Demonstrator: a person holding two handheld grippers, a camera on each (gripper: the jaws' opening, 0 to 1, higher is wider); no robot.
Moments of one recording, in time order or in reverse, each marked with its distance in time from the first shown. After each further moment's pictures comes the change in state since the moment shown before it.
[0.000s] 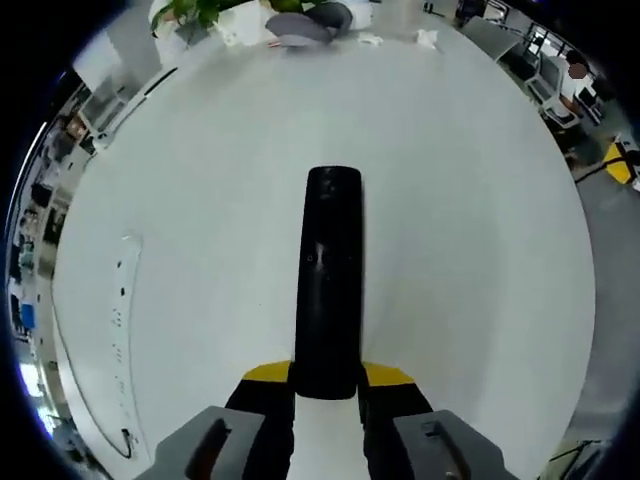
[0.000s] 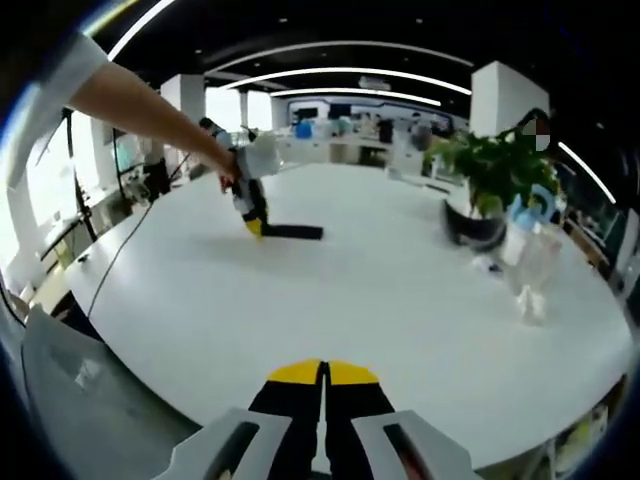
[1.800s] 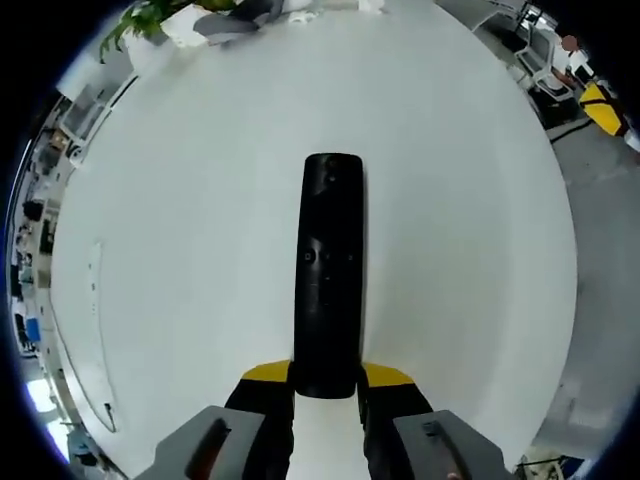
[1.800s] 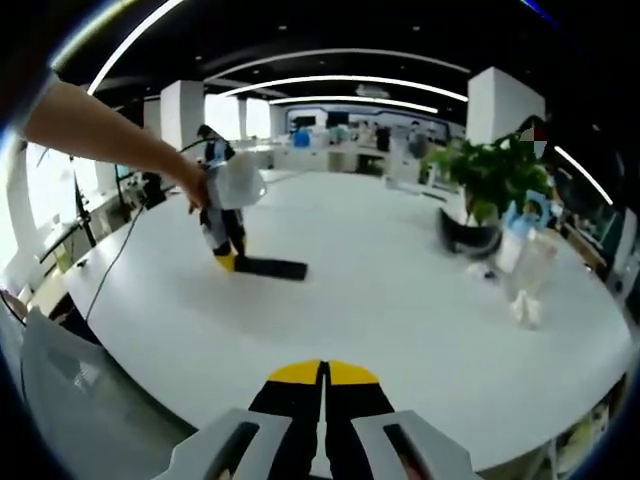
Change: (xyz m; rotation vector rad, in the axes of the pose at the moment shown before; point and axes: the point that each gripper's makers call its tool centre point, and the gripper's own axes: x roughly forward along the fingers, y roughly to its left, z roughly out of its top) left arm -0.003 -0.102 -0.016 0.055 0.108 -0.002; right arm -0.003 -0.002 0.007 -0.001 -0.044 -0.010
